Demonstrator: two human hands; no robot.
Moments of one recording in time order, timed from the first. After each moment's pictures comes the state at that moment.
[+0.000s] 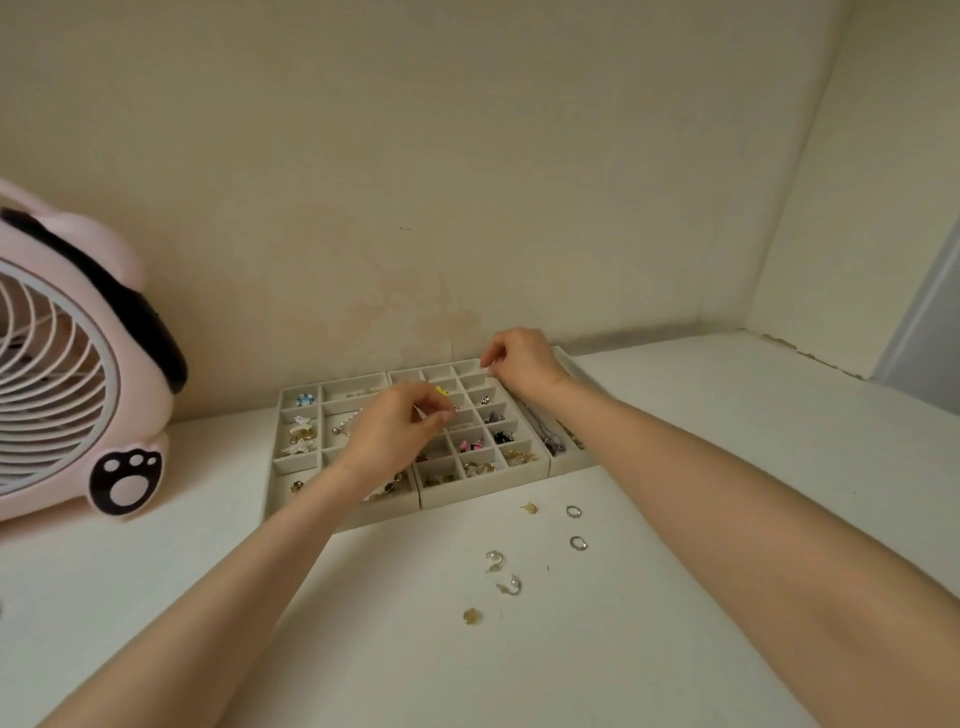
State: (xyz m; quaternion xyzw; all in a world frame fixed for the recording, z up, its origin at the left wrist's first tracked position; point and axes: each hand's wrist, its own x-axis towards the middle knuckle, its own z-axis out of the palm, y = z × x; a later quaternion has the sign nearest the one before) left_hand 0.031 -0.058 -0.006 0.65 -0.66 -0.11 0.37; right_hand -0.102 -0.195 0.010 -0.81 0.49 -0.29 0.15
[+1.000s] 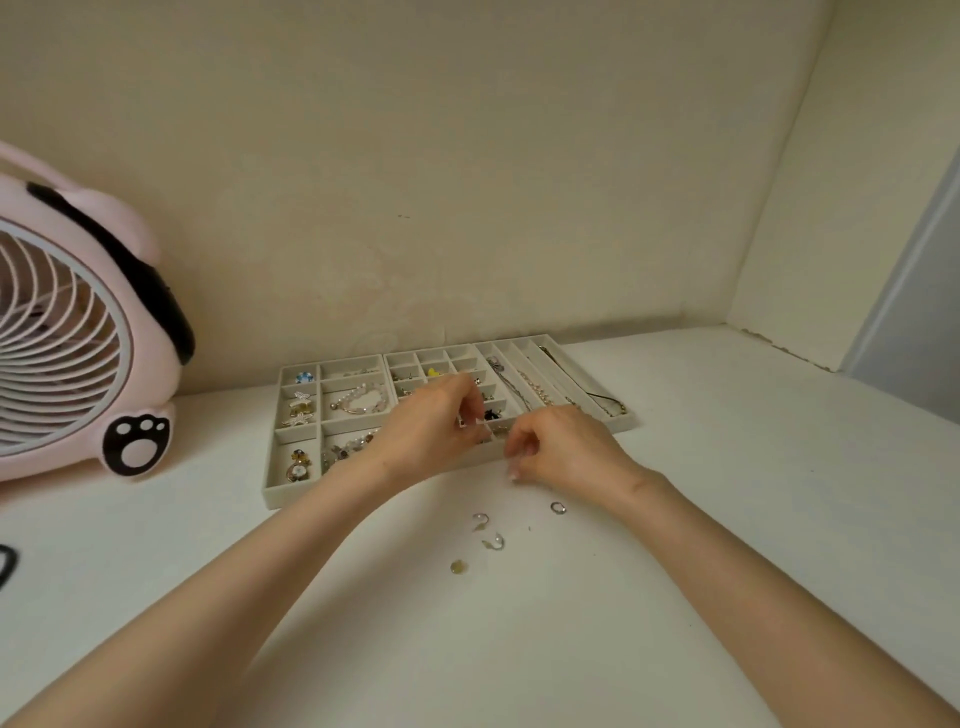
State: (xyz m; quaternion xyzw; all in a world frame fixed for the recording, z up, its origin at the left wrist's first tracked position) left_hand -0.010 -0.030 0.000 0.60 -0.74 -0.05 0.29; right_hand -0.177 -0.060 -0.001 -0.86 0.48 -0.12 0.12
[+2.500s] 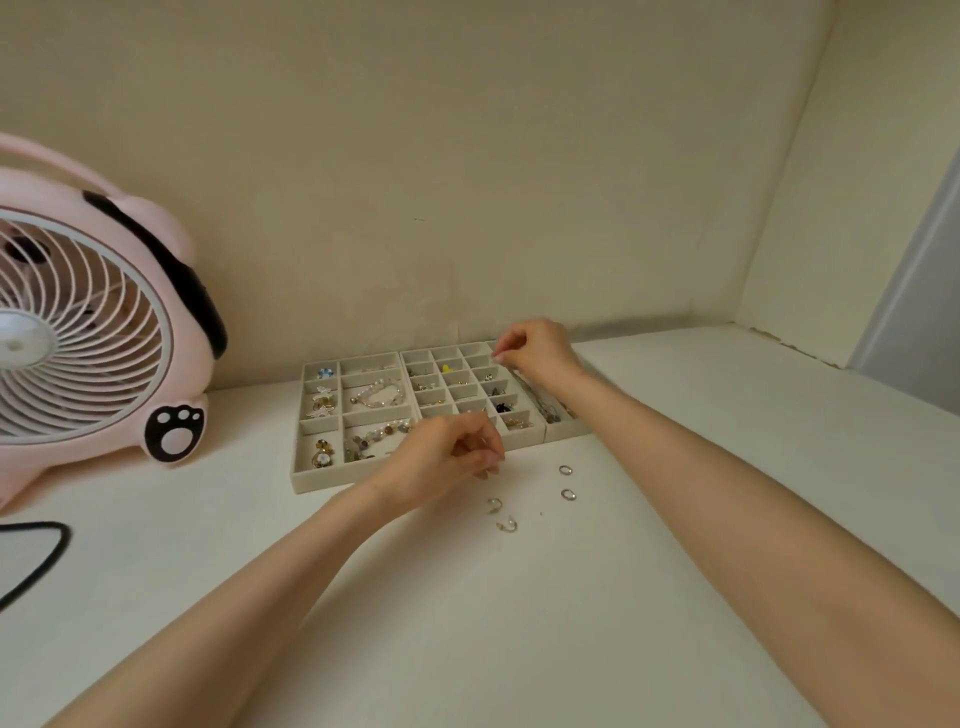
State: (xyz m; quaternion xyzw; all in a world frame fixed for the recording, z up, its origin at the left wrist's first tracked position) left_hand -0.007 0.002 -0.019 0.55 -0.73 -0.24 0.34; right_hand -0.127 -0.147 0.016 -0.78 0.46 -0.35 0.24
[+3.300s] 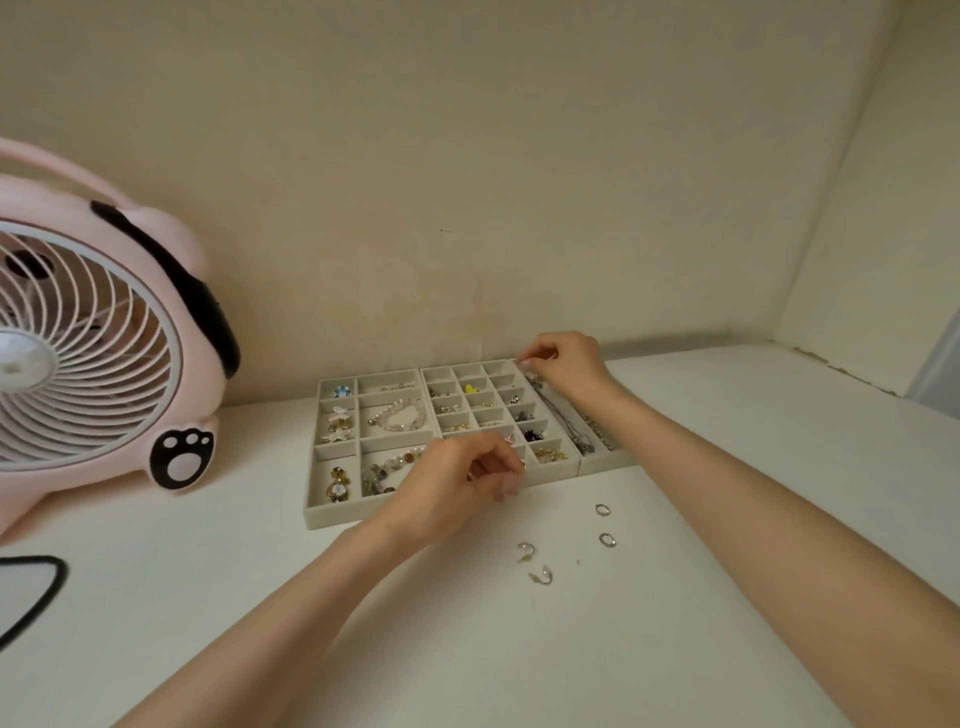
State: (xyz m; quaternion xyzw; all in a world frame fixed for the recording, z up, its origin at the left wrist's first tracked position) left_hand 0.004 -0.005 -0.020 0.54 -0.71 -0.22 0.39; right_hand -0.123 -0.177 0.010 -0.79 0.45 -0.36 0.23
